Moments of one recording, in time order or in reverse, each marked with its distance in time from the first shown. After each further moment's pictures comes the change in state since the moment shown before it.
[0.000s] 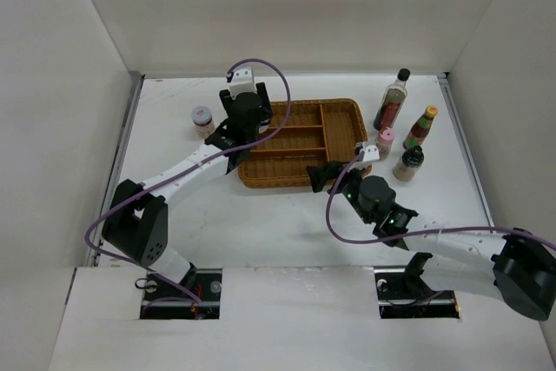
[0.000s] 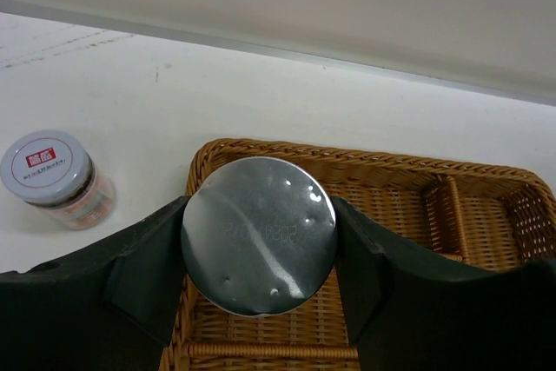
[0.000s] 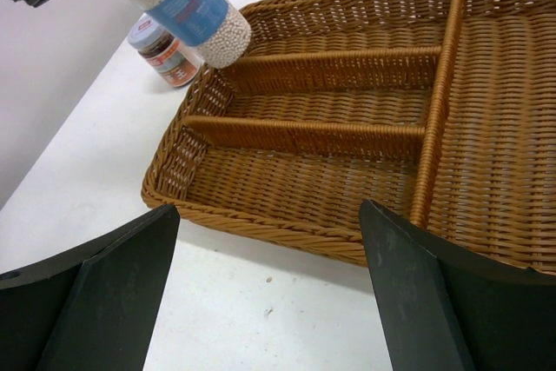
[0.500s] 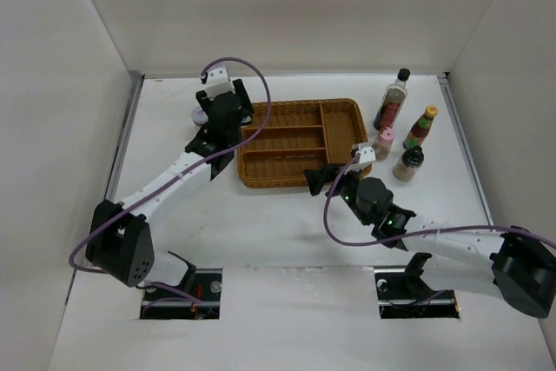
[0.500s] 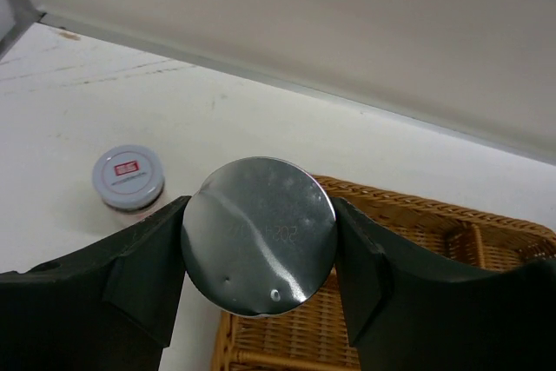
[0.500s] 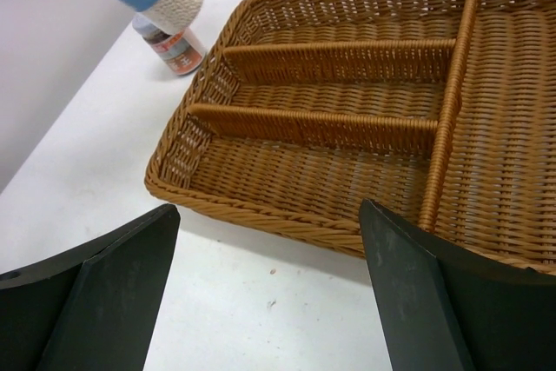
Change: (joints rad) left arm 0.072 -0.153 -0.084 0.005 -0.055 -0.002; right arm 0.024 0.017 0.000 0.002 0.002 -0.015
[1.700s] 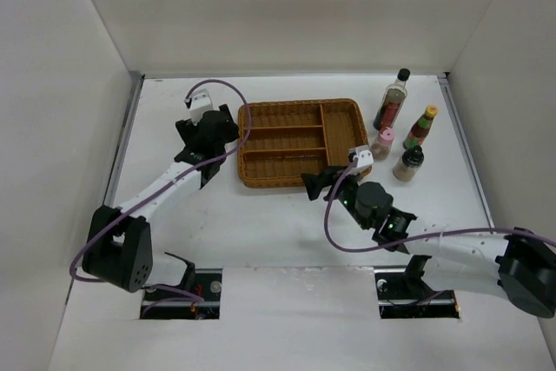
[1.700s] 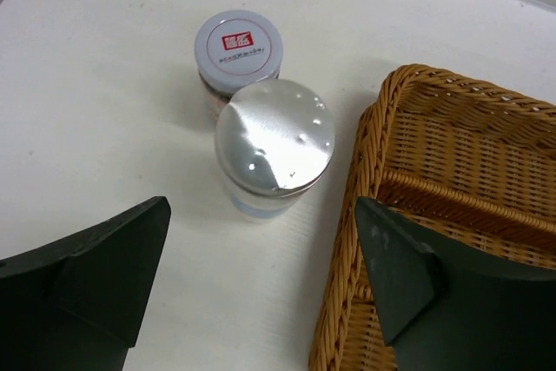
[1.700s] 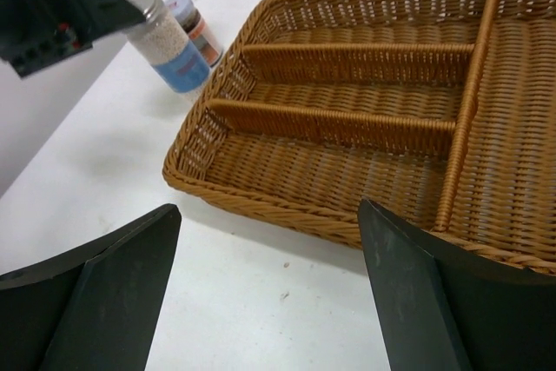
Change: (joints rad) left arm 0.119 -0.046 -0.179 -0.192 0.049 -0.104; right arm 0.060 -0.038 0.000 -0.017 0.027 -0.023
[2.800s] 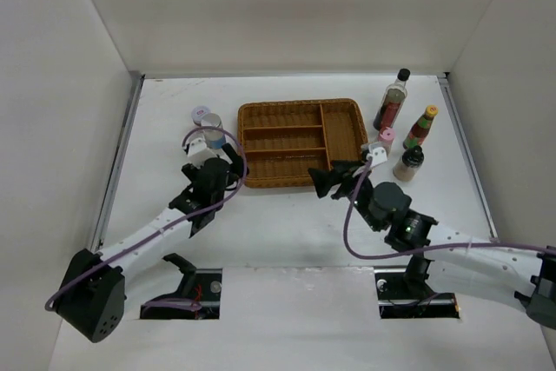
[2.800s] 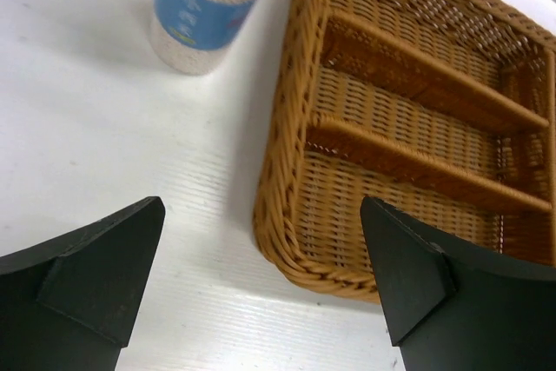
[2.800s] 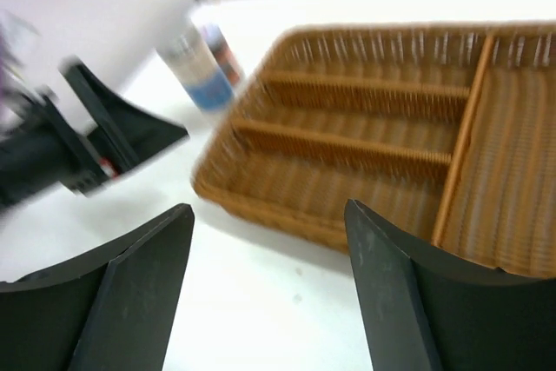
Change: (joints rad) left arm -0.183 -0.308 -0.397 0.093 0.050 -0.304; right arm 0.057 -0.166 0.089 -0.201 0.042 -0.063
